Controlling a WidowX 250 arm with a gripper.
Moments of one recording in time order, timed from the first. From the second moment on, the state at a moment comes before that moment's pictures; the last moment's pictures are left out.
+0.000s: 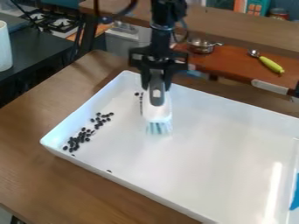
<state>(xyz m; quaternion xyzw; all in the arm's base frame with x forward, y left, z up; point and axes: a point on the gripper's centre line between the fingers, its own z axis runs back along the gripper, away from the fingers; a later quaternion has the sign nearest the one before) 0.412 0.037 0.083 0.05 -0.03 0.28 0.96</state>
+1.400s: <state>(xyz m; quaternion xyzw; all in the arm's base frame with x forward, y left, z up) 0.316 0.059 0.080 0.03 0.01 0.34 0.94</state>
